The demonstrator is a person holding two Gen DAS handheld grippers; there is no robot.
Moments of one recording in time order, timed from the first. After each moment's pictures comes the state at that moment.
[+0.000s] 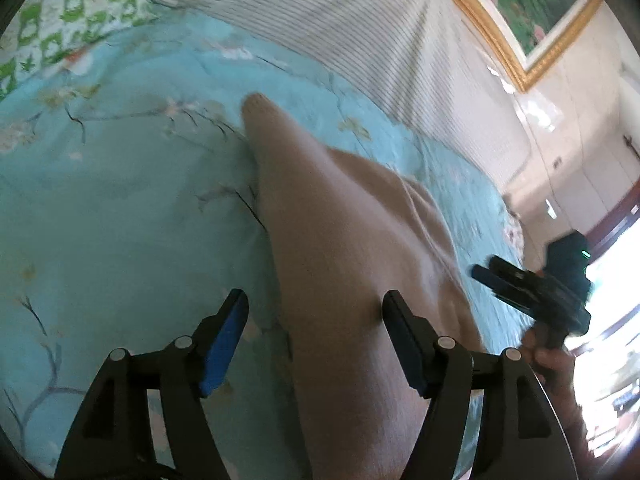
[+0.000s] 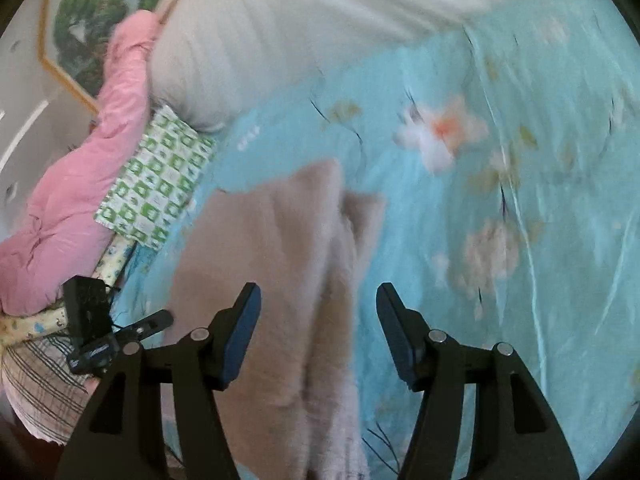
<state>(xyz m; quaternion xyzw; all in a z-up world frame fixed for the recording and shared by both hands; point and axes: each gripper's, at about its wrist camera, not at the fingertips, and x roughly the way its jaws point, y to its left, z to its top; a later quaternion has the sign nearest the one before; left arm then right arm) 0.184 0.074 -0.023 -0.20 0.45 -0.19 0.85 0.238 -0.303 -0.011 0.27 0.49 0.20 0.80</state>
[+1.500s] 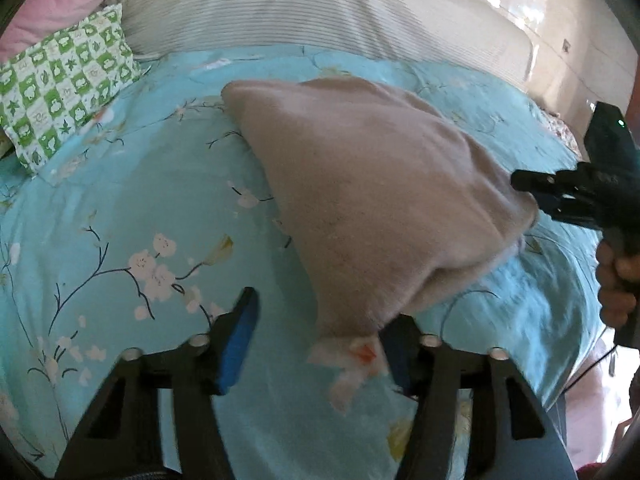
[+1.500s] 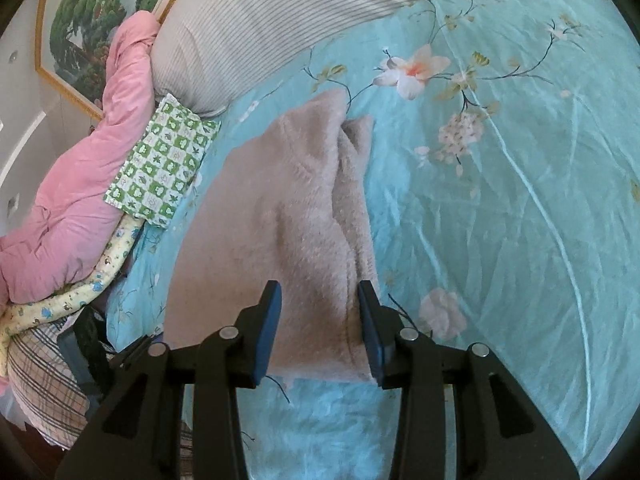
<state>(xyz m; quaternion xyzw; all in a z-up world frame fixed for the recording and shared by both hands) 0.055 0.011 -0.037 0.02 0.44 -0.13 0.89 0.148 -0.296 -0.030 0.30 0.51 0.18 0.79</state>
